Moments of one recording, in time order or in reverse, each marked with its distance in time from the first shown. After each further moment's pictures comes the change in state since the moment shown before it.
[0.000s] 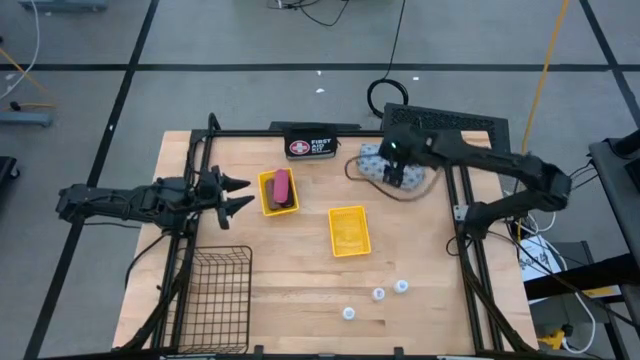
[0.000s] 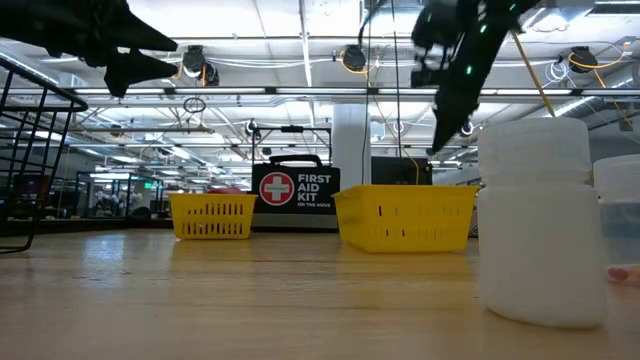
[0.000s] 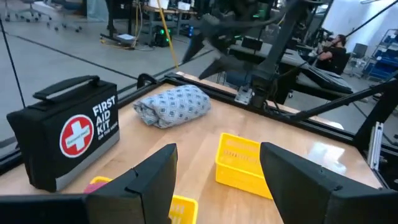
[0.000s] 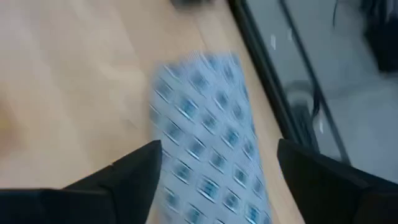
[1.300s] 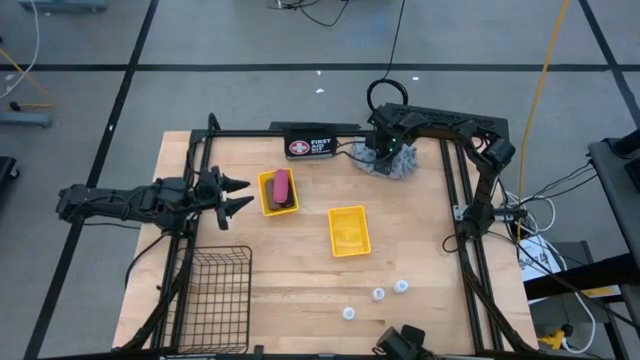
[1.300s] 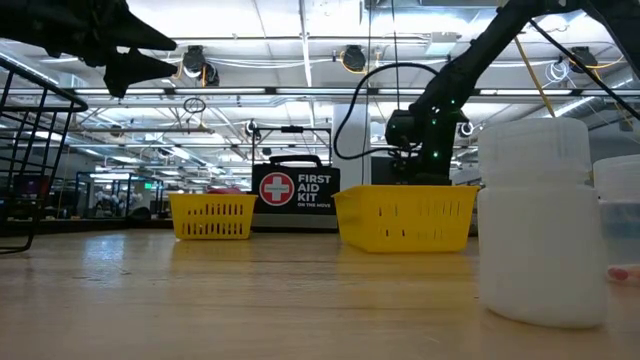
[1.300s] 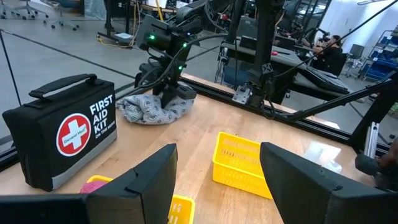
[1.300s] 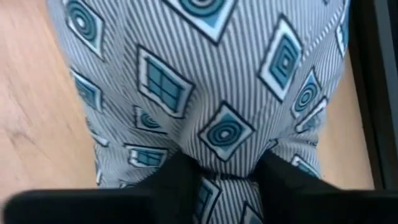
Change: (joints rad) left arm 0.001 0.002 0.000 -0.006 0.008 -0.009; right arm -0.310 0.601 0.001 0.122 -0.311 -0.275
